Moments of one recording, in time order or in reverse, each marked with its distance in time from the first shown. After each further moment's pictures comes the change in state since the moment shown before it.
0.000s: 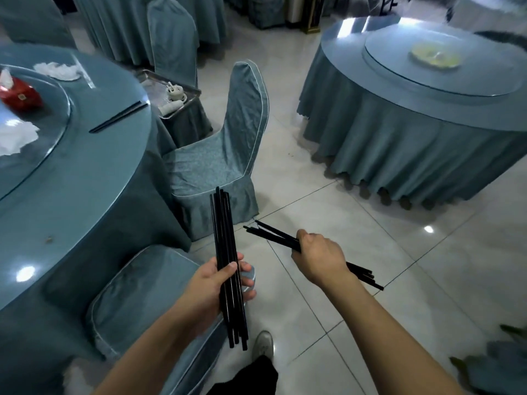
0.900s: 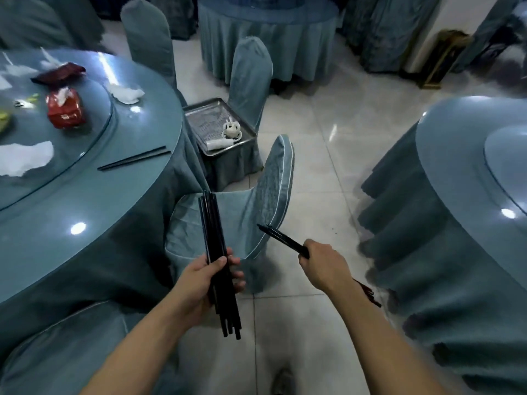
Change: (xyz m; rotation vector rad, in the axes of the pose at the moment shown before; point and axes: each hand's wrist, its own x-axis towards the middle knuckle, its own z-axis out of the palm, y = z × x) left_hand 0.360 0.218 0.175 -0.297 0.406 0.260; right_hand 0.508 0.130 -0.125 0.073 -0.107 -0.335
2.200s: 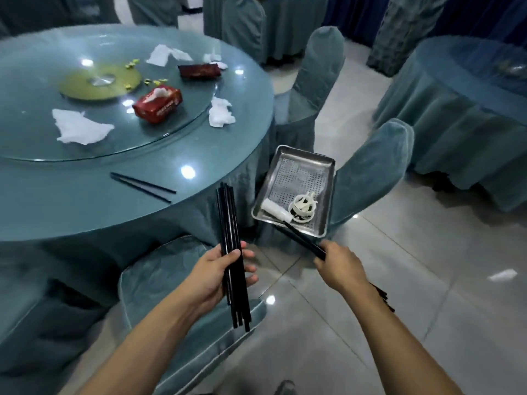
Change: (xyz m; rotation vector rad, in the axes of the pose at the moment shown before) left_hand 0.491 0.234 0.270 -0.505 0.537 0.343; right_hand 0.737 -0.012 -0.188 -0.190 -0.208 -0.725
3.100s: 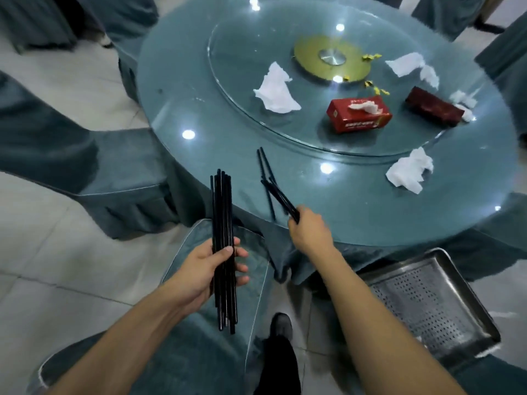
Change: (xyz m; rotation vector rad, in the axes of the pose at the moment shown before) left_hand 0.078 0.081 -0.103 -0.454 0.656 0.351; right_hand 0.258 -0.347 0.075 -0.114 -0.362 -0.818
